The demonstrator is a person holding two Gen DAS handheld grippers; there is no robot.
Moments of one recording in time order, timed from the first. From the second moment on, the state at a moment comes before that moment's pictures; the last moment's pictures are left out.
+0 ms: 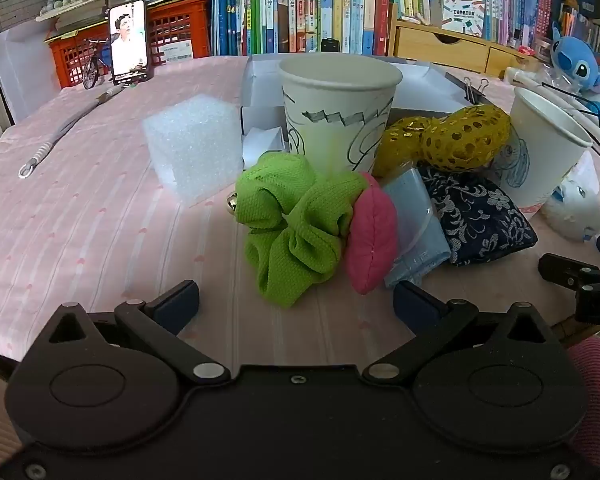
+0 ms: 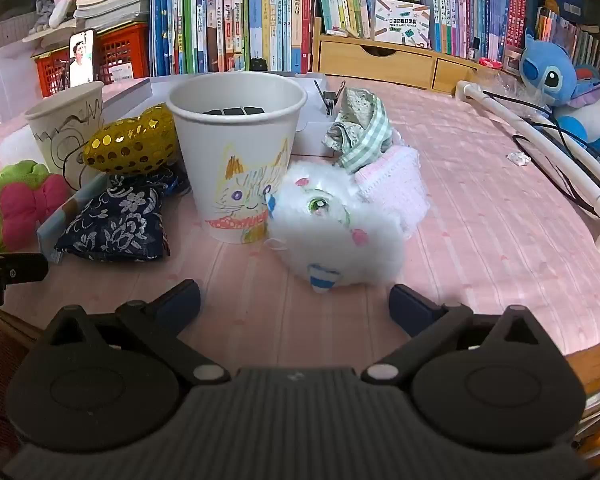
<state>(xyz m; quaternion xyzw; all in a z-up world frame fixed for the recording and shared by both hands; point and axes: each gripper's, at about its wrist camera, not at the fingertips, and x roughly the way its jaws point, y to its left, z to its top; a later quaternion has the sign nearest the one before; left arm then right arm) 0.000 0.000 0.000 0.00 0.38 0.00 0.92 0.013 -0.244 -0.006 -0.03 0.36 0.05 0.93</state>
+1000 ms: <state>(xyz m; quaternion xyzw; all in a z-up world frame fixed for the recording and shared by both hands) 0.000 0.000 0.000 0.00 0.39 0.00 0.92 0.015 -0.243 -0.007 -0.03 0.36 0.05 0.93</state>
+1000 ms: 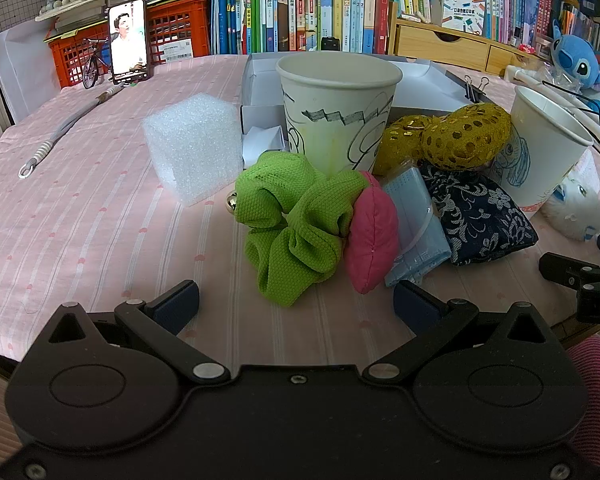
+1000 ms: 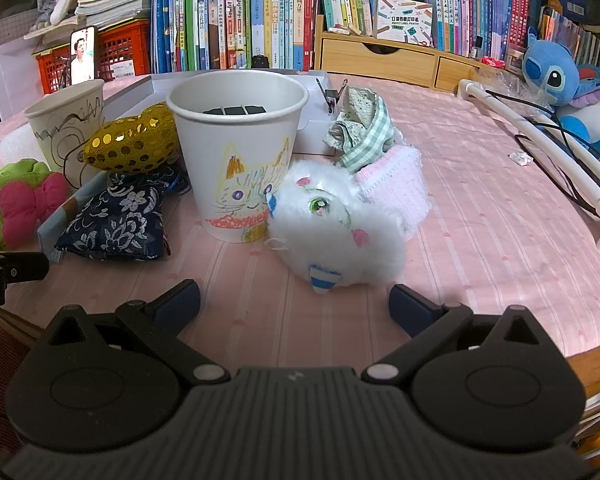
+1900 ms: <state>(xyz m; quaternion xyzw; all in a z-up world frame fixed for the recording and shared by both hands) 0.000 0.000 0.000 0.00 0.39 0.00 0.92 0.015 -0.243 -0.007 -0.03 0.36 0.05 0.93</state>
